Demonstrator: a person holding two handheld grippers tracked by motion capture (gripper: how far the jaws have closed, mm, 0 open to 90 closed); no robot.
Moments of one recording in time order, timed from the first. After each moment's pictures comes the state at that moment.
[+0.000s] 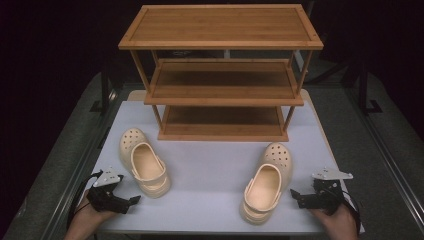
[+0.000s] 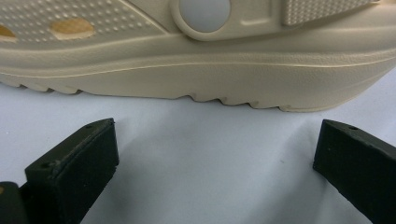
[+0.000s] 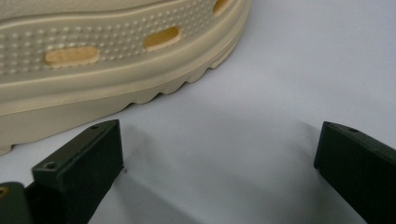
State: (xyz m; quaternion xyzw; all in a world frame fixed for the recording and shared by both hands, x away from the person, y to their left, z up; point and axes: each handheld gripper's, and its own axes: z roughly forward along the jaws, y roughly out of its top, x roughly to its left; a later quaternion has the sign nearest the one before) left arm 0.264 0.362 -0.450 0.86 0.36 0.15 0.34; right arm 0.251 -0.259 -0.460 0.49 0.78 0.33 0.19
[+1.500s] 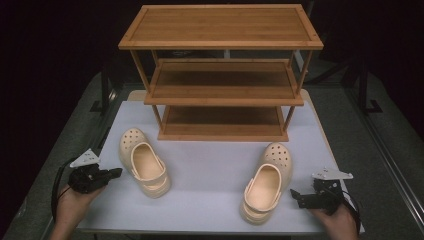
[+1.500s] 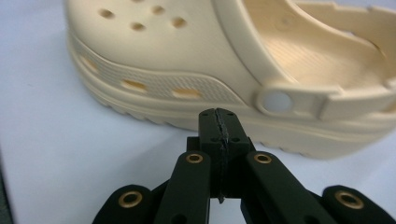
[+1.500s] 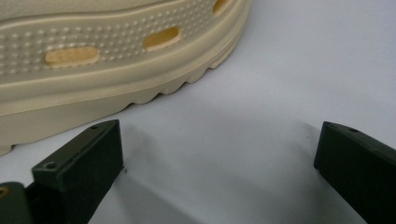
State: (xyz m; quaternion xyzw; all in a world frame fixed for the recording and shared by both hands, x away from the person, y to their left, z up) left arm 0.287 0.393 -0.397 0.82 0.42 0.15 0.36; right arm 0.251 -0.259 -0.460 0.49 0.78 0.33 0.19
